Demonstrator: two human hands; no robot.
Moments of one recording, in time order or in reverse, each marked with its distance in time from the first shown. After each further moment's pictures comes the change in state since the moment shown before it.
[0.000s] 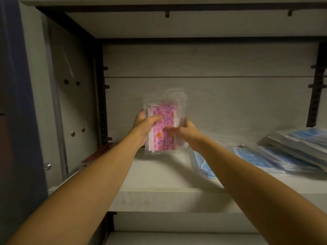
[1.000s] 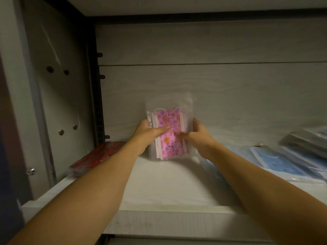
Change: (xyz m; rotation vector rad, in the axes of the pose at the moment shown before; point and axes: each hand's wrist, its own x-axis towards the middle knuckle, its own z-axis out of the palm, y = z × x) left_hand 0.032 -0.062 -0.018 0.189 -0.087 -0.022; right_hand 0.040 0.060 -0.008 0.108 0.018 -0.057
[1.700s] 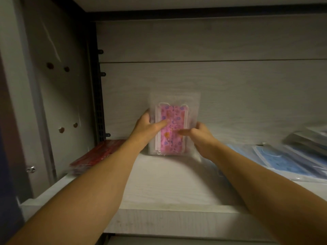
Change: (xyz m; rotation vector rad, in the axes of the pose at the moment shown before) left_hand -0.001 0.009 -0.003 0.087 -0.004 0.123; right_hand -0.004 -0.002 0.003 0.032 0.006 0.080
